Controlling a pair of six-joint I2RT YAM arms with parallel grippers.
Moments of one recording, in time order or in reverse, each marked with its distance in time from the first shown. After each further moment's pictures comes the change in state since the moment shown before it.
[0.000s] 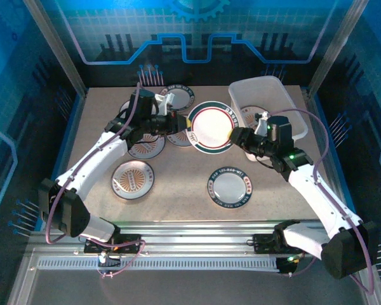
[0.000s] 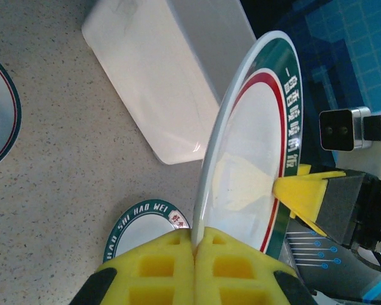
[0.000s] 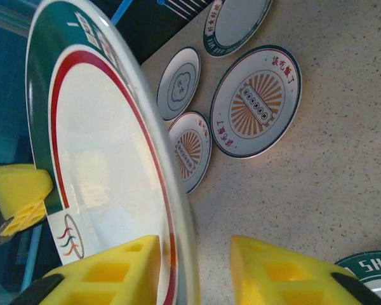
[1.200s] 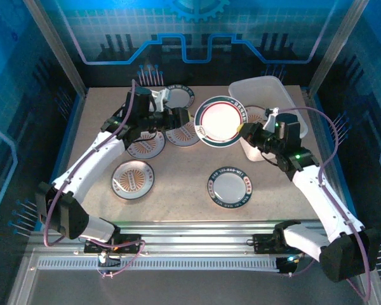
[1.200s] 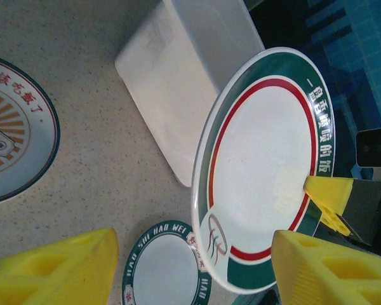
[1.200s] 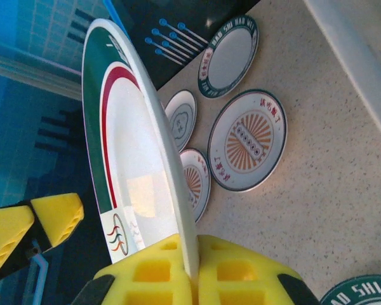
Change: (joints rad) left arm 0.013 -0.021 0.035 -0.031 -0.121 0.003; right arm -0.070 -0.023 0.033 -0.003 0.044 0.041
